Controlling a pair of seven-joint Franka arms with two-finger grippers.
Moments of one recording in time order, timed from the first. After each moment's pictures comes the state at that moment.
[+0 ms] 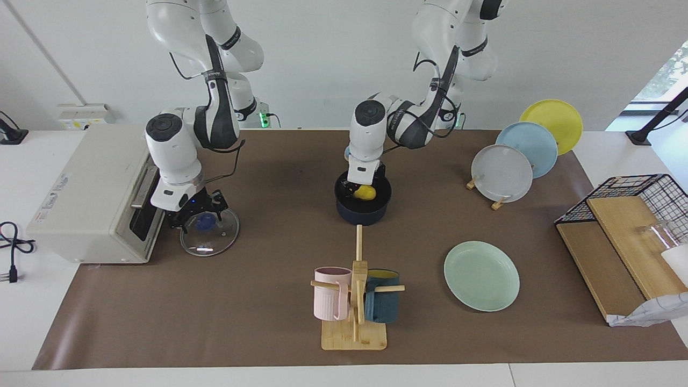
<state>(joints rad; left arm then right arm) -0.69 0.26 -0.07 -2.00 -0.02 2.23 -1.21 -0.02 0.11 0.04 -2.04 -0.08 2.22 -0.40</state>
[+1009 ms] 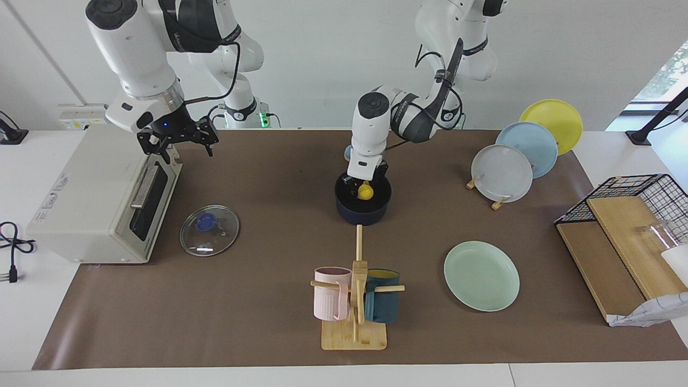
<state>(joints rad) -0.67 0.17 -0.05 -1.95 -0.02 2.11 -1.07 -0.02 -0.03 0.09 -1.63 -0.03 1.53 -0.14</state>
